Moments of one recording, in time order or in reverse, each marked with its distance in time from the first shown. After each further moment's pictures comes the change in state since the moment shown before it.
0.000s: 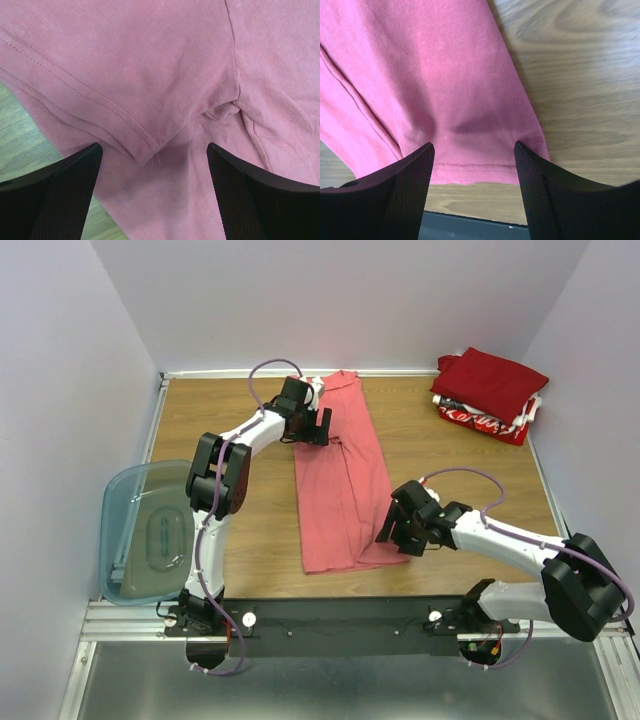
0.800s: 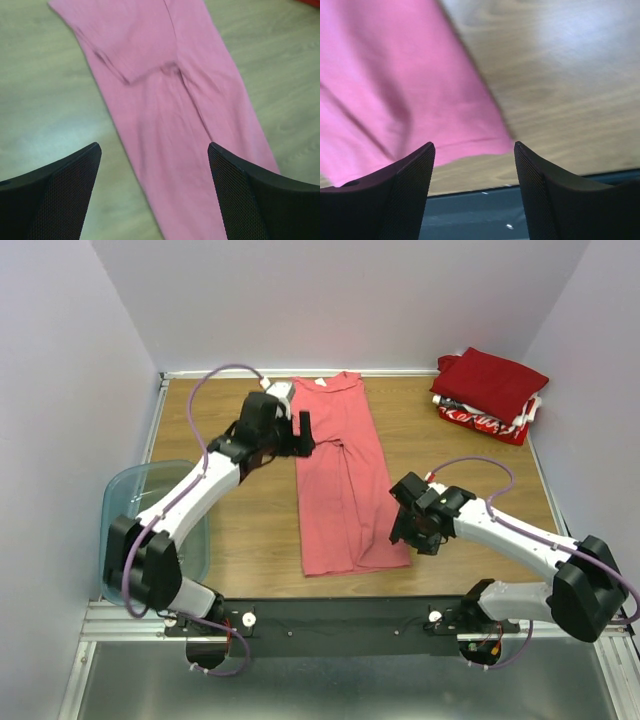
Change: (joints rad) left arm -0.036 -0.716 -0.465 0.040 -0.108 -0.140; right arm 0.029 0.004 0.211 -0.382 0.130 0.013
